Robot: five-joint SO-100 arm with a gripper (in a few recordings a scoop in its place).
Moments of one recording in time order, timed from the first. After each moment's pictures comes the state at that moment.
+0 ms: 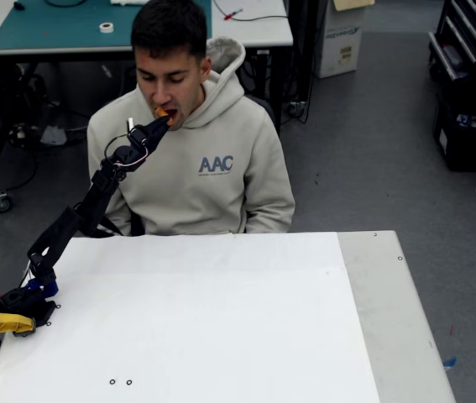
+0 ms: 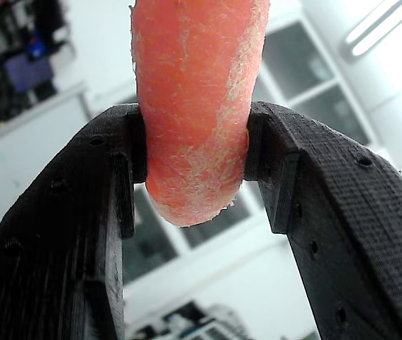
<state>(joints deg) 3.6 41.2 -12.9 26.2 -65.8</state>
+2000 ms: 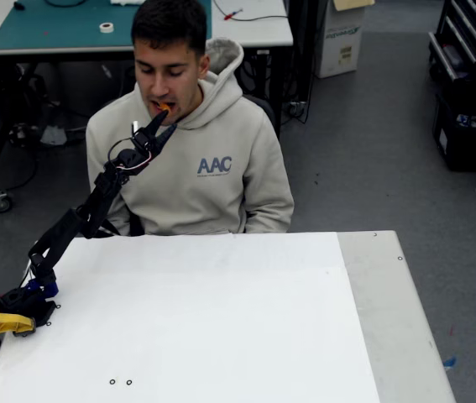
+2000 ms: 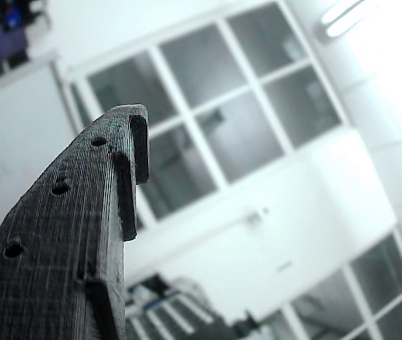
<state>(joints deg) 8.9 41.0 -12.9 25.9 -66.9</state>
